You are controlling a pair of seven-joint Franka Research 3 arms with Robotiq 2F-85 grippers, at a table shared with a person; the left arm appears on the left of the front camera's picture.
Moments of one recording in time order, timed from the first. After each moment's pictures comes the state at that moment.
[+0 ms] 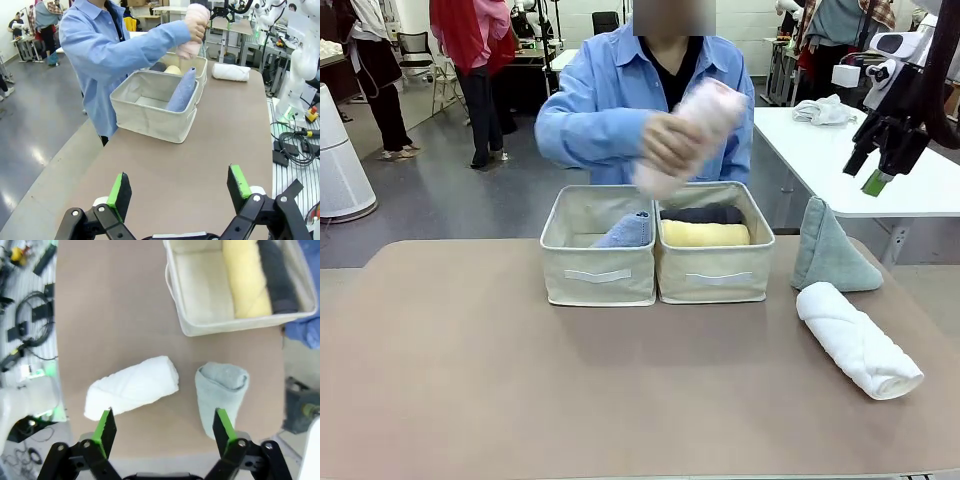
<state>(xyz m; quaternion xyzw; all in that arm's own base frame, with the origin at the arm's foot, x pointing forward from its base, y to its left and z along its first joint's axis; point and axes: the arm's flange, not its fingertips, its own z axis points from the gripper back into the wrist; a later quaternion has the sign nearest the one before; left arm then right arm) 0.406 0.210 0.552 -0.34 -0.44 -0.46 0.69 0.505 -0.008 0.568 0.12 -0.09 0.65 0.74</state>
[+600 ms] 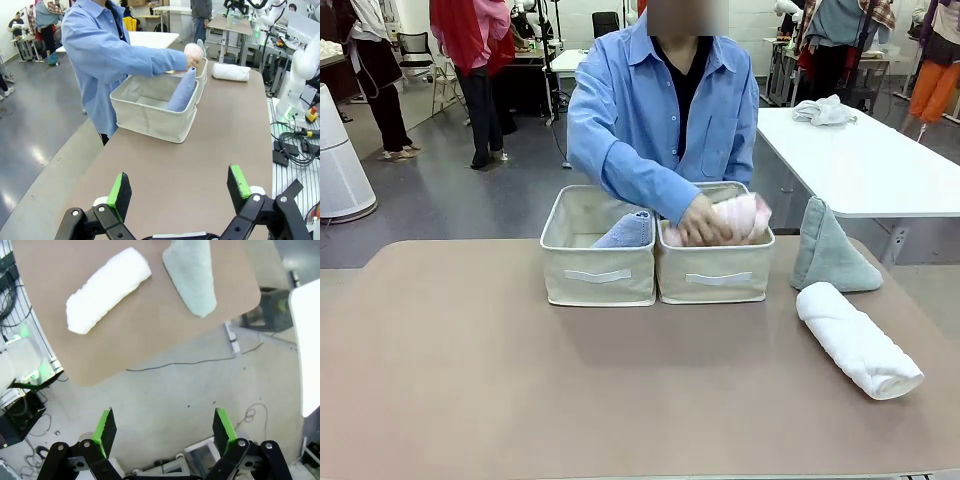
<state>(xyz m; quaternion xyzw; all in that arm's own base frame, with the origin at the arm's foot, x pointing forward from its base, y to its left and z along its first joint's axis) 0.406 0.211 0.552 -0.34 -0.44 -0.46 0.69 0.403 -0.151 0.619 -0.04 -0.07 0.54 0.84</state>
